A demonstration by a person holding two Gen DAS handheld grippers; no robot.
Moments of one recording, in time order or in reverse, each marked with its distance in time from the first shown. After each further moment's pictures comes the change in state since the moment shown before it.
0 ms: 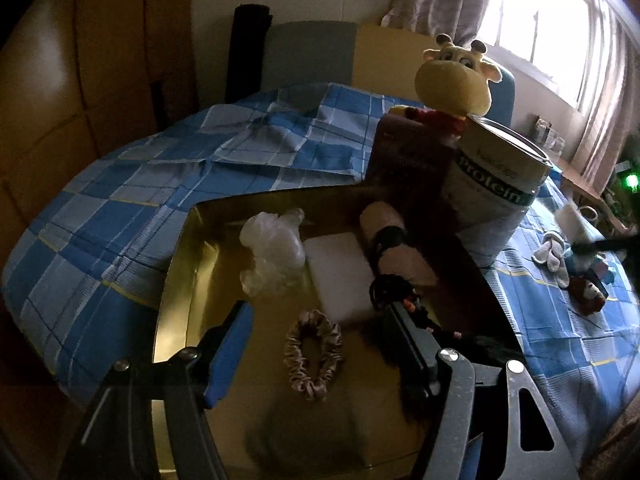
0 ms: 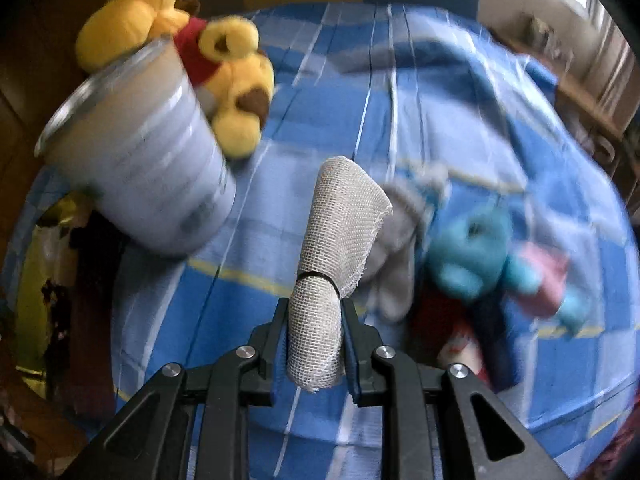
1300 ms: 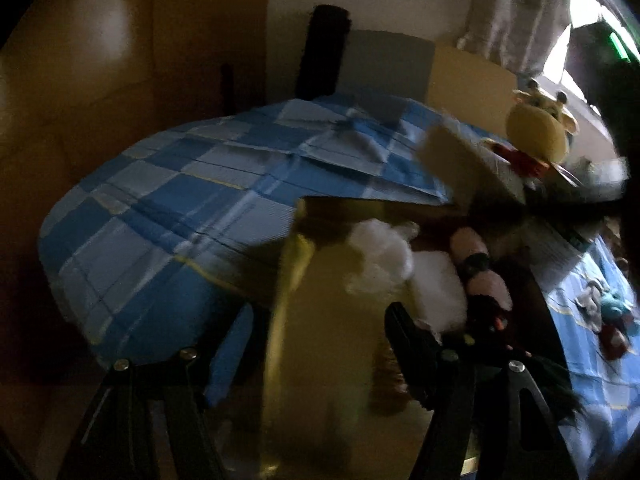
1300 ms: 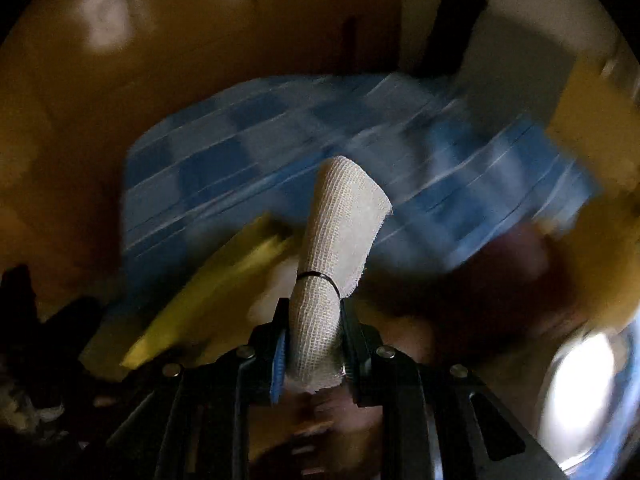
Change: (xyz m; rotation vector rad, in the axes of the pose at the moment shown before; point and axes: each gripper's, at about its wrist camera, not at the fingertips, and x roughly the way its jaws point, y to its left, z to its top) left arm -0.019 0.080 -0.006 -0.181 -0.032 0.172; right arm -0.033 0.338 0.056 -0.699 -0.019 0.437
